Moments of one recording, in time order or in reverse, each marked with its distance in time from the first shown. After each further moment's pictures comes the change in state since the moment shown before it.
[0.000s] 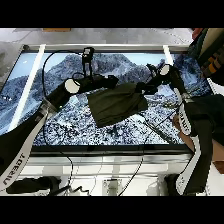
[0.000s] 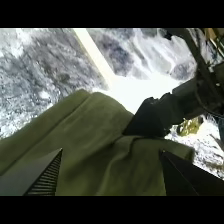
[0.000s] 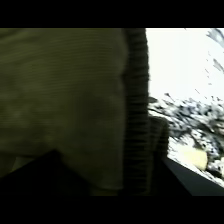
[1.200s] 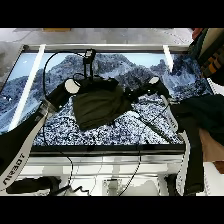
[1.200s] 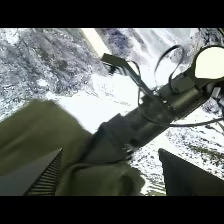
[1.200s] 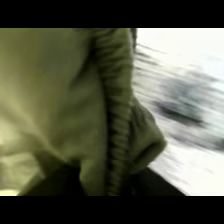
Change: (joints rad) left arm 0.012 0.004 0.000 0.040 -0.043 0.000; right arm 0.092 -0.187 0.000 0.603 0.009 -0.024
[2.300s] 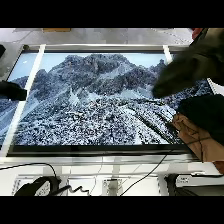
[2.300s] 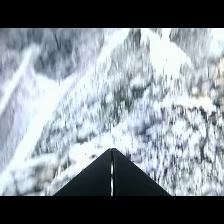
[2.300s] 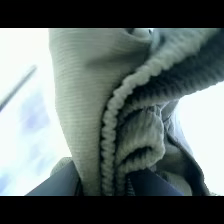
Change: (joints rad) left arm 0.618 0.492 0.000 0.670 -0.782 -0.001; right arm -0.745 0.763 0.000 -0.449 0.065 0.380
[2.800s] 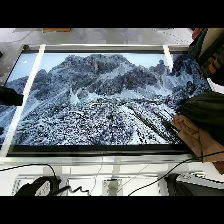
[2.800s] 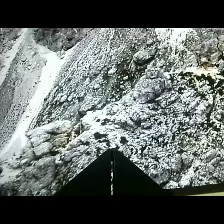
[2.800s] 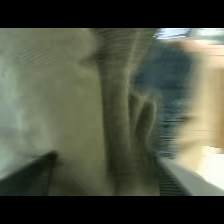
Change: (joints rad) left arm 0.024 0.014 0.000 0.017 -0.072 0.000; right arm -0.424 0.105 -0.050 -0.548 0.338 0.128
